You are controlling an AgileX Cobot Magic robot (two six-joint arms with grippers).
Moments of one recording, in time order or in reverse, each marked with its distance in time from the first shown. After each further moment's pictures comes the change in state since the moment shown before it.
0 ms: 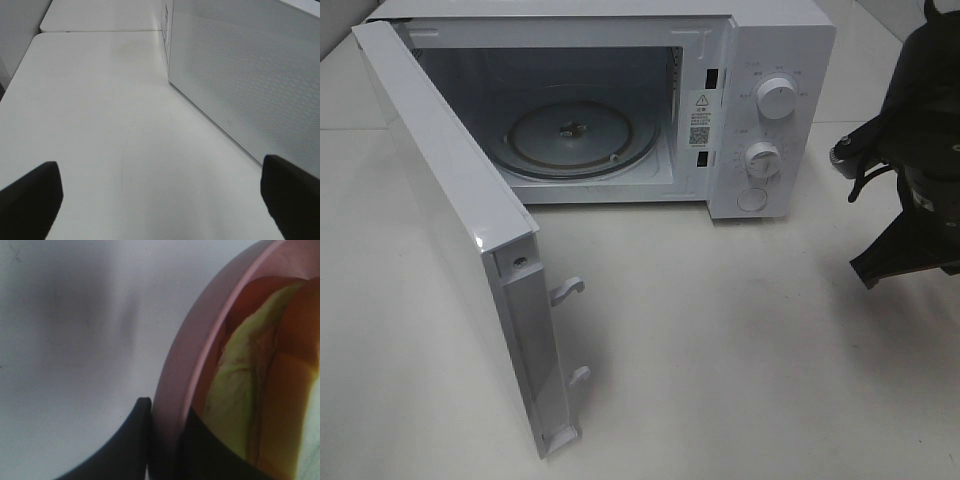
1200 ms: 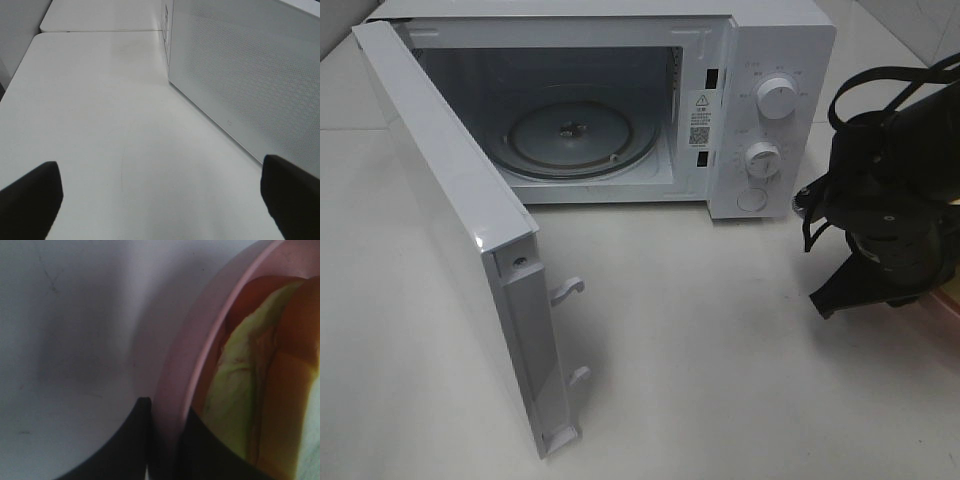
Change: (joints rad) left arm 0.000 0.000 0.000 0.000 0.000 0.000; right arm -0.031 0.224 0.033 -0.127 -0.217 0.189
